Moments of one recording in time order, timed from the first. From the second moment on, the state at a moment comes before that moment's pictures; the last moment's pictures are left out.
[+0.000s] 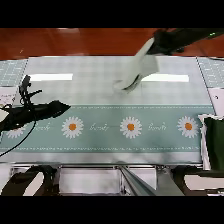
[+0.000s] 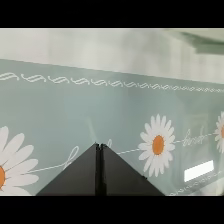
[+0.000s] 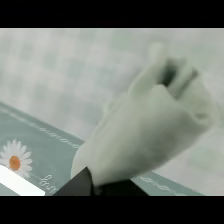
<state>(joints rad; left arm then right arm) 0.08 -0.77 0.55 0.68 -0.96 -1.27 0.07 -1.53 1.98 -1.07 1.51 1.60</state>
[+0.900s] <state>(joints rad) 0.08 -0.77 0.60 0.66 -0.88 -1.24 -1.02 -1.25 1.86 -1.03 1.85 1.63</state>
